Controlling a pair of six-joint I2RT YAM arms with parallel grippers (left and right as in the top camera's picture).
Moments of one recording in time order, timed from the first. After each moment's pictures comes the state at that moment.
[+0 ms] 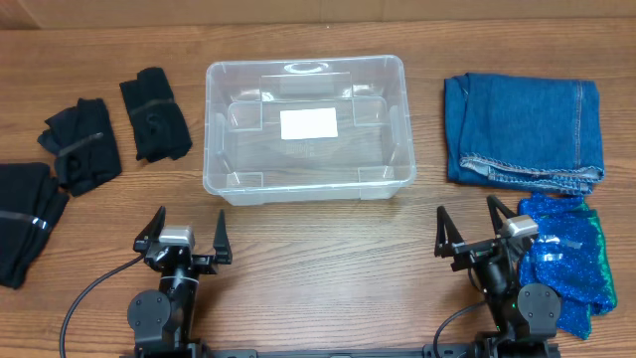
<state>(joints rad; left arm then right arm) 0.10 0.01 0.01 -0.06 0.16 0.01 0.00 0.01 0.02 -0.01 -0.27 0.20</state>
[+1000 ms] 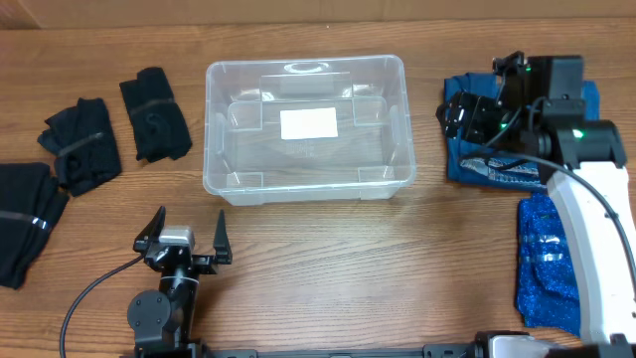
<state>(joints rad) 0.10 0.01 0.01 -0.06 0.16 0.01 0.00 1.46 1.39 -0.89 -0.29 0.31</state>
